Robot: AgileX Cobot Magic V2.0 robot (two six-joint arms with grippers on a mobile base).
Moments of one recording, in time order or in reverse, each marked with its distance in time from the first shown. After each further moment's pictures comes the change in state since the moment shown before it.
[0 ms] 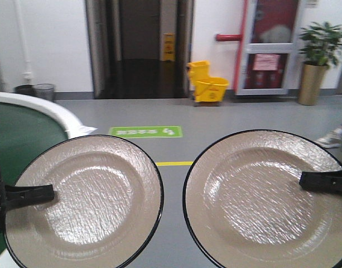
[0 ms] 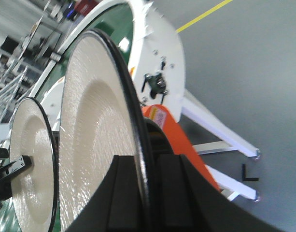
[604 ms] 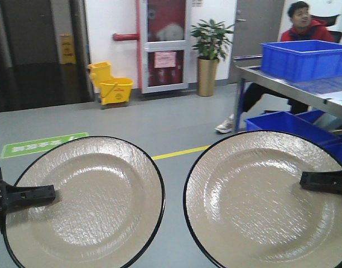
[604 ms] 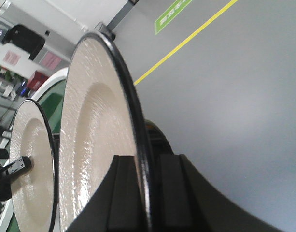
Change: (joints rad) left arm 0.000 0.000 0.000 0.000 0.002 0.000; right arm 0.000 0.000 0.000 0.001 0.000 0.000
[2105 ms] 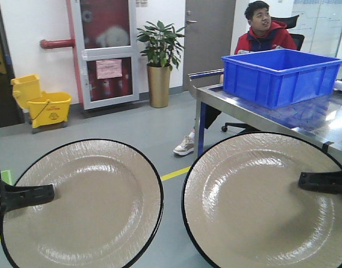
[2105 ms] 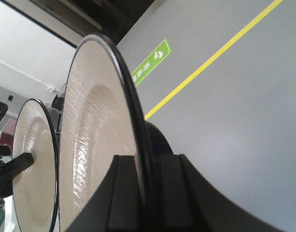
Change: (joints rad) left arm 0.000 0.000 0.000 0.000 -0.002 0.000; right arm 0.000 0.000 0.000 0.000 0.008 0.000
